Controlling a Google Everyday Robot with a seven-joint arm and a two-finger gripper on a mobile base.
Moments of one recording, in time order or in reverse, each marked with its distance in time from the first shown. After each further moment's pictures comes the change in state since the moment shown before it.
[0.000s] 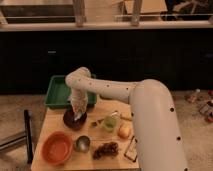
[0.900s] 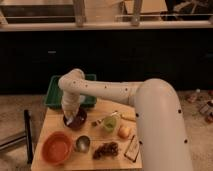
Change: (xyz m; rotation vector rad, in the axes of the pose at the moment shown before) arm -0.037 -0.050 -0.011 0.096 0.024 -0.198
